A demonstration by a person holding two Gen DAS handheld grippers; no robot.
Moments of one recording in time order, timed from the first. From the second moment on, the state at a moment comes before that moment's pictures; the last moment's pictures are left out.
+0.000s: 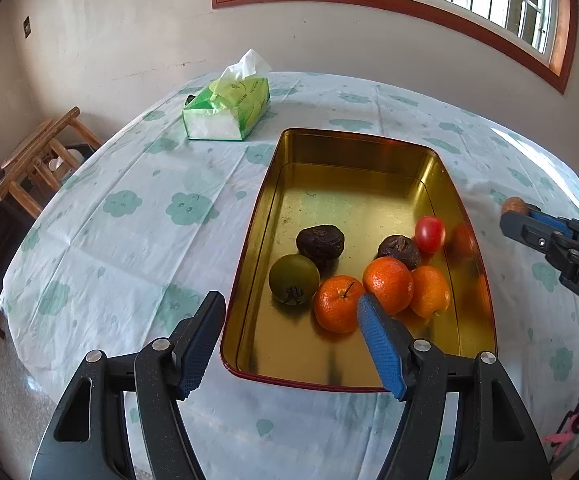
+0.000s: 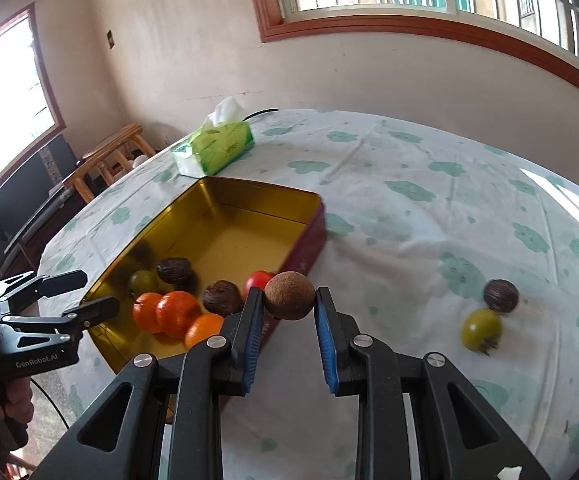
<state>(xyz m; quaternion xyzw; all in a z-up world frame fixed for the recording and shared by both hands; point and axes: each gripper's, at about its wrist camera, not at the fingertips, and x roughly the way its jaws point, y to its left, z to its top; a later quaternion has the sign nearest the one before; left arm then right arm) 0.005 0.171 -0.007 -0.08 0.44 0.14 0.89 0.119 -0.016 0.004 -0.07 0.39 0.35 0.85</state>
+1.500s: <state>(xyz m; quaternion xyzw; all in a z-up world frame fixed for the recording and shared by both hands) 0.013 0.145 -0.002 -0.08 0.44 0.11 0.89 0.268 -0.131 -0.035 -0.06 0.54 0.15 0.83</state>
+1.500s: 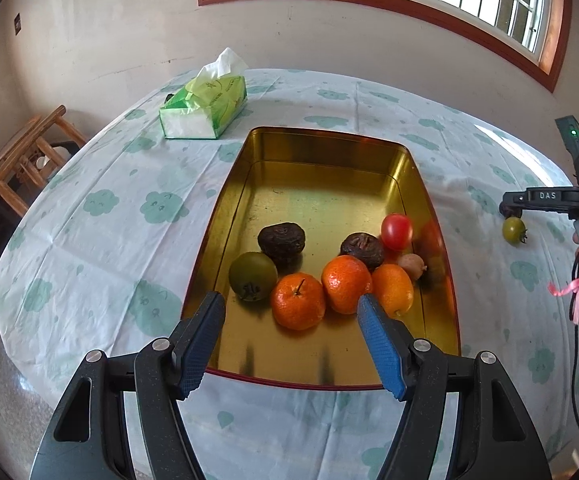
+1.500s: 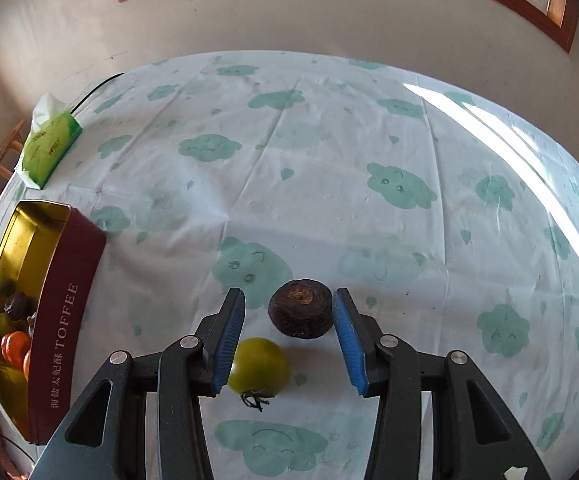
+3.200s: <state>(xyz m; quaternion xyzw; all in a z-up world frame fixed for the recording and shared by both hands) 0.198 -0.091 -0.053 -0.03 0.48 -0.07 0.87 0.163 -0.271 -0.060 -0.03 0.44 0.05 0.90</state>
